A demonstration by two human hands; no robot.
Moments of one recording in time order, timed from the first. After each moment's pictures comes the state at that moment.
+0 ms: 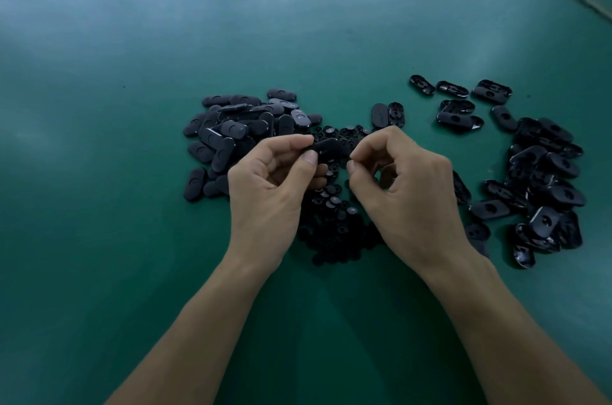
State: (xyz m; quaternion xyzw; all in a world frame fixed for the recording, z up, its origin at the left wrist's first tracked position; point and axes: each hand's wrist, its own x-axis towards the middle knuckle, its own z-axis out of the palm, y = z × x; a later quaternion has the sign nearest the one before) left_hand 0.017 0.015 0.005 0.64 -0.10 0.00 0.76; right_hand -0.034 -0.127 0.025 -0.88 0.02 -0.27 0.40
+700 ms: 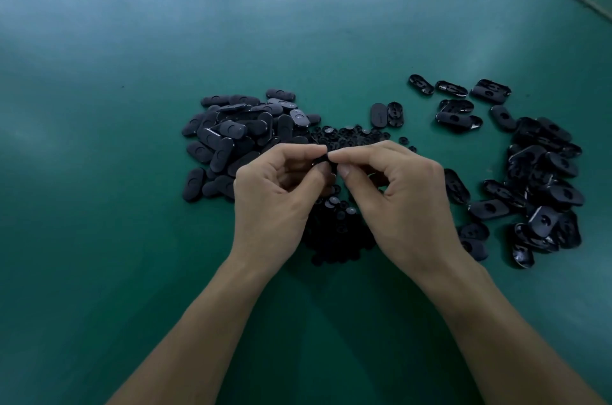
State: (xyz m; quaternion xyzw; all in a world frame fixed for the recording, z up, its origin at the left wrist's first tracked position) left_hand 0.014 0.014 0.002 0.66 -0.13 -0.02 0.74; right_hand -0.036 -0.119 0.026 -0.86 0.02 -0.25 0.44
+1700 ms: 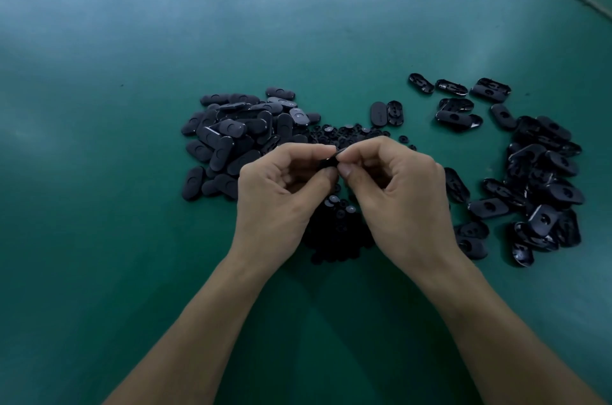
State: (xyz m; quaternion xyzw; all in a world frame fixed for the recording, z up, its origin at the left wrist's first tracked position) left_hand 0.014 0.015 0.004 0.66 -0.18 -0.02 0.73; right_hand -0.036 -0.116 0.025 -0.83 0.05 -0.24 0.50
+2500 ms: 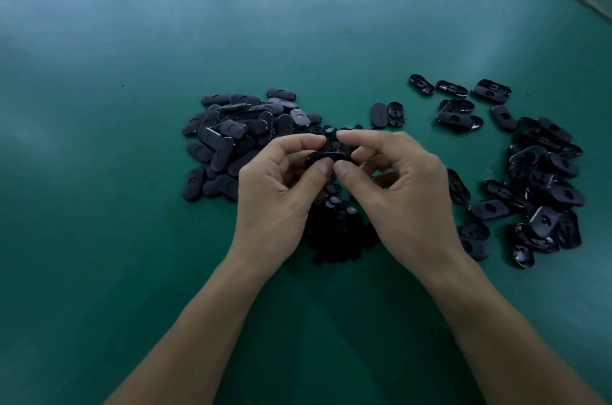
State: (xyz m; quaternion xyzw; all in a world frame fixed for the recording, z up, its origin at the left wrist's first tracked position) left_hand 0.015 0.015 0.004 0.66 -0.15 -0.04 0.73; right_hand -0.036 -0.121 0.023 -0.82 0.06 -0.23 0.52
